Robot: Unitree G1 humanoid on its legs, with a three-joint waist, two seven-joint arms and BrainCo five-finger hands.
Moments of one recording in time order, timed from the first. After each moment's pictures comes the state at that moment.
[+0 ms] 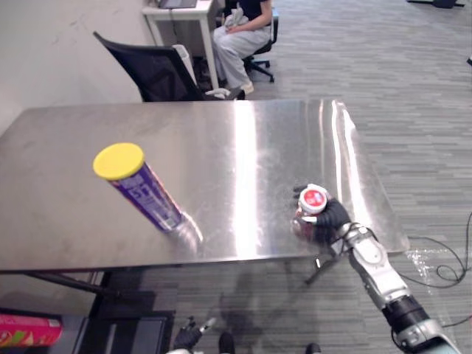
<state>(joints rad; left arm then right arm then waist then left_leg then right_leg) 0.11 0.18 -0.16 1.05 -0.33 -0.20 0.11 -0.27 -0.37 0.29 0.30 0.28 -0.29 0.17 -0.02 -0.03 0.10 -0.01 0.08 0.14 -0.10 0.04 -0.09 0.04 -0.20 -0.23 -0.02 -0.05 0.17</state>
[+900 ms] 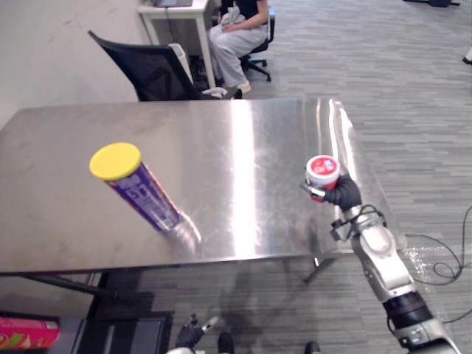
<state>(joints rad) 0.12 0.18 -0.15 1.03 -0.30 -0.21 0.12 -0.26 -0.36 0.19 0.01 0.29 -0.29 0.12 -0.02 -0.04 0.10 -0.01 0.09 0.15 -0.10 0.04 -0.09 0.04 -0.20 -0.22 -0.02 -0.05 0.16</state>
